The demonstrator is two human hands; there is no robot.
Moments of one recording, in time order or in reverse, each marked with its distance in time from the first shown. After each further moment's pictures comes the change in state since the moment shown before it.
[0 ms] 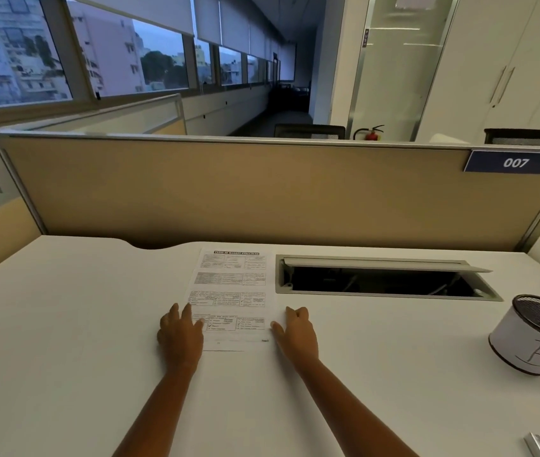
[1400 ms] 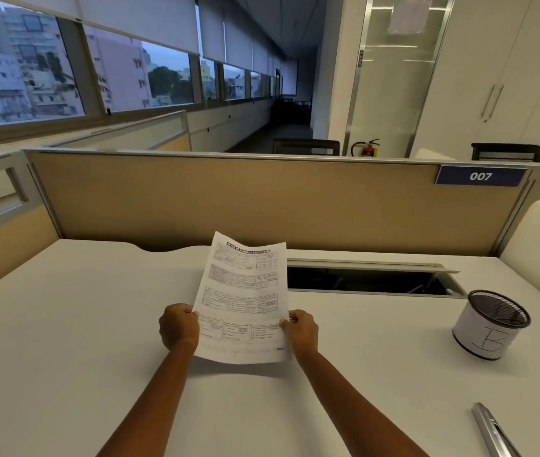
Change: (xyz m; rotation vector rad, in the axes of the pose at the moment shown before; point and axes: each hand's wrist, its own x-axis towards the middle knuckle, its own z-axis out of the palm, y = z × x) left_hand -0.052 0.032 -0.055 -0.575 0.134 -0.235; right_hand -0.049 0.001 -0.045 0.508 0.076 0.191
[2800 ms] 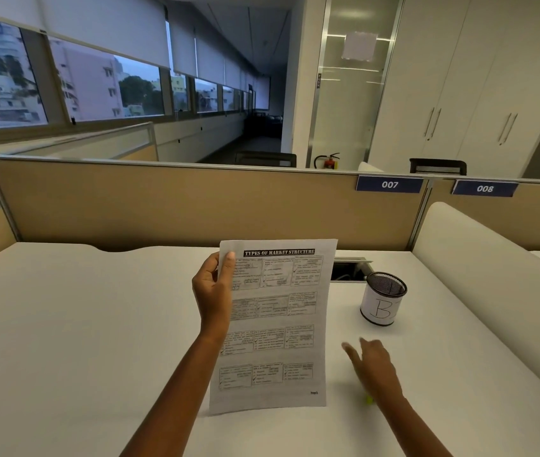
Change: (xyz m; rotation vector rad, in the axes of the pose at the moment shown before) left_hand -0.197 0.117 0.009 -0.787 -0.137 0.455; right_hand -0.086 0.118 -0.247 -0.666 0.169 -0.059
